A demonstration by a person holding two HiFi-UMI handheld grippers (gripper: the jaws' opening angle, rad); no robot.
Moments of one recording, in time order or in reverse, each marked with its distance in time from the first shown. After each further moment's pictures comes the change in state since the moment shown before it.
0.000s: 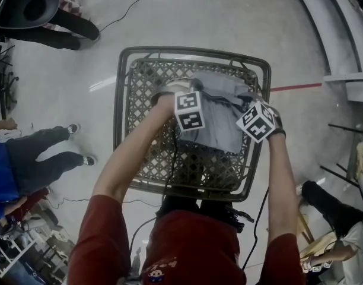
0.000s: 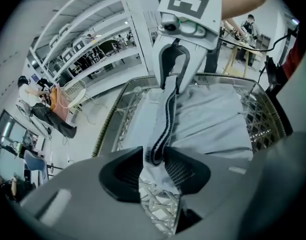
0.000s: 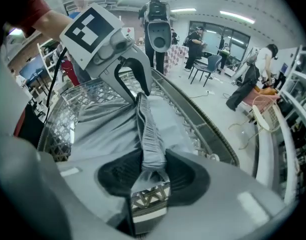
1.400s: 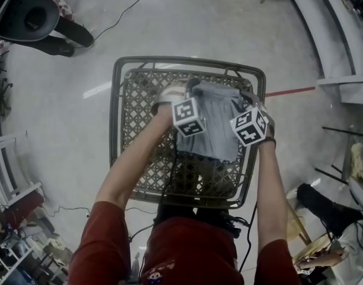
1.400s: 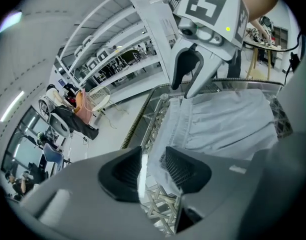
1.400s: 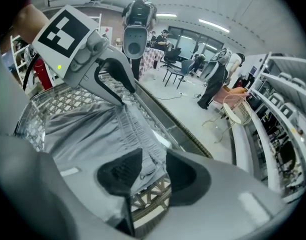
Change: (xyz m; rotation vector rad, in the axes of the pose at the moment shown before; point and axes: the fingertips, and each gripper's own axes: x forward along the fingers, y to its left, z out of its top) left arm 0.004 0.054 0.008 -0.099 -0.086 0.250; right arm -0.001 -0.054 0.010 0.137 -0.025 -0.282
